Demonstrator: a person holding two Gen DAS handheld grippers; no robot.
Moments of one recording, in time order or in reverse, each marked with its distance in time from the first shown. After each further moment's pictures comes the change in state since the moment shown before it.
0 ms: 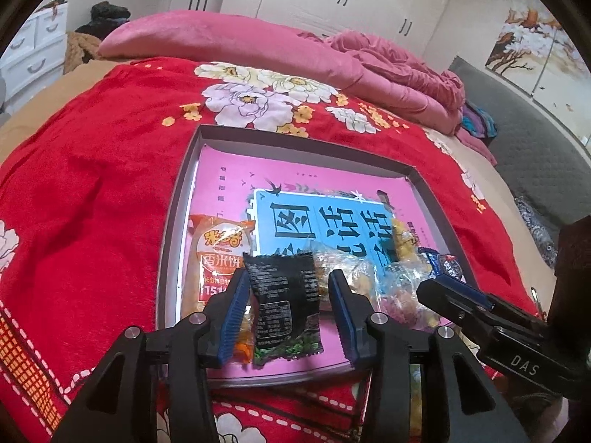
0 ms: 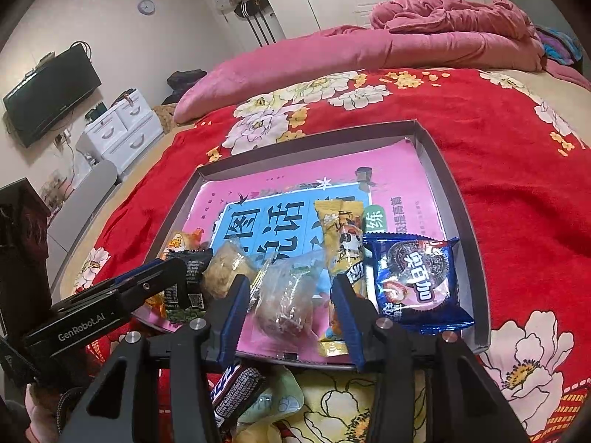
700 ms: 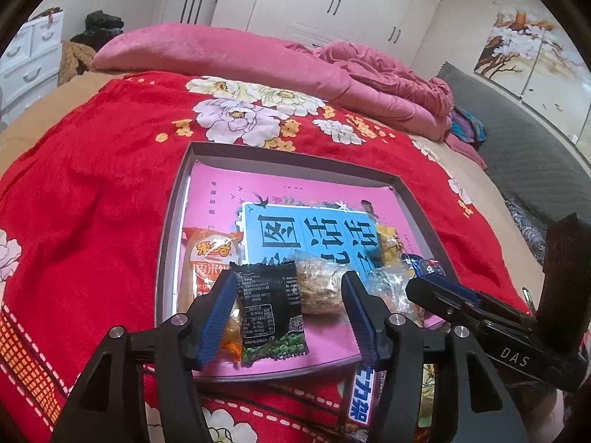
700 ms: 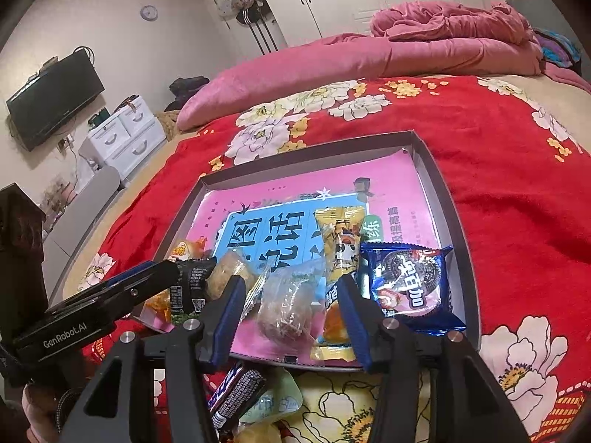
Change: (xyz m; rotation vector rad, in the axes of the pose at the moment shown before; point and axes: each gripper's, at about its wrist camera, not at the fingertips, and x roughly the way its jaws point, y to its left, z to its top) left arm -0.015 -0.008 0.000 0.025 -0.042 -0.024; right arm -0.009 -0.001 0.005 -0.002 -0.029 0.009
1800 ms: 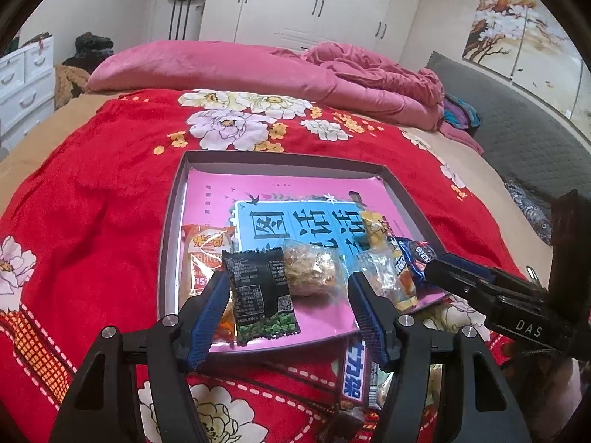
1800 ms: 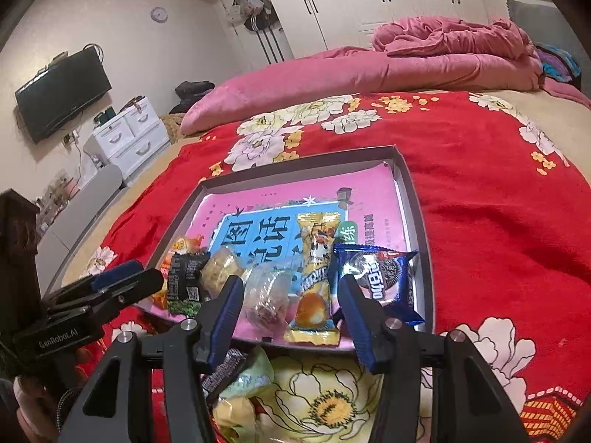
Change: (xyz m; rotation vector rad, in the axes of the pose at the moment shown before) left arm -0.020 -0.017 -0.013 0.082 -0.018 0.023; right arm -0.029 -0.013 -0.007 -0.049 -0.034 -0.011
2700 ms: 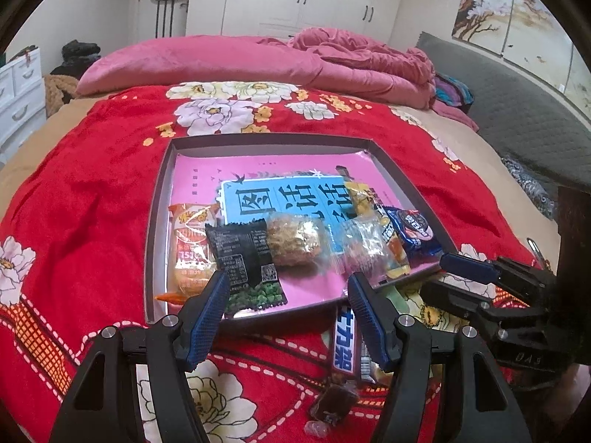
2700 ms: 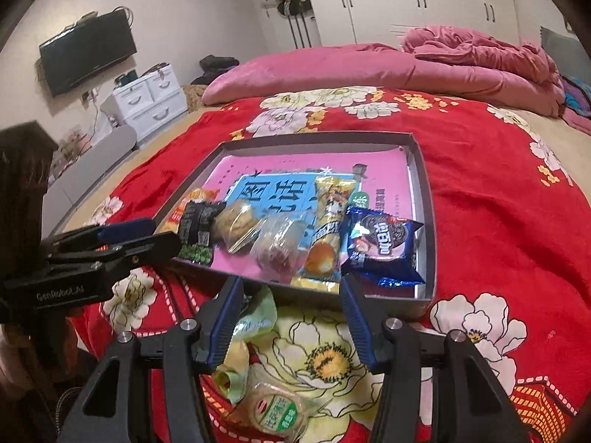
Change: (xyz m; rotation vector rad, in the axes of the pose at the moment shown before) left arm -0.003 -0.017 -0.017 0.071 0.050 0.008; right arm -0.015 0.014 -0.031 -0.152 0.054 0.011
